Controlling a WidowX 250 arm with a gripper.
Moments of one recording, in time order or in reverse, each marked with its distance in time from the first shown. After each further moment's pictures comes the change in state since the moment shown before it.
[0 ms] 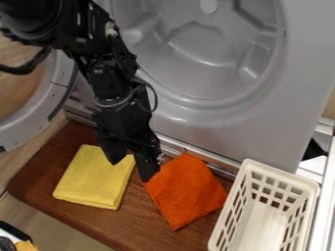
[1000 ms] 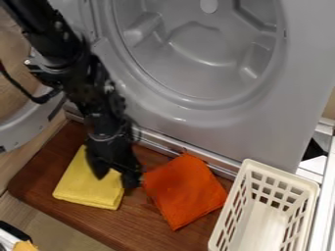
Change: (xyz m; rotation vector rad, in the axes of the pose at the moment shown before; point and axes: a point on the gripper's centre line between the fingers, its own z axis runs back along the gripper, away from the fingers) arm -0.006 0.062 -0.074 0.124 0.018 0.090
